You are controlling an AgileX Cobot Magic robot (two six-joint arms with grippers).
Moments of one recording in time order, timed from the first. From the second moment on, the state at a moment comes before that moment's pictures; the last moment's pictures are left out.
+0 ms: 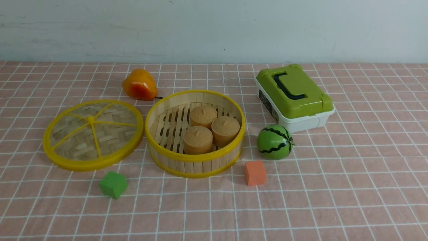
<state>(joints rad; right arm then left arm) -0.11 -0.01 0.02 0.02 0.39 0.10 -0.06 -0.01 0.03 -0.06 0.38 -0.14</state>
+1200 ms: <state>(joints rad) -0.11 -0.01 0.02 0.02 0.39 0.10 -0.06 -0.01 0.03 -0.06 0.38 -0.13</state>
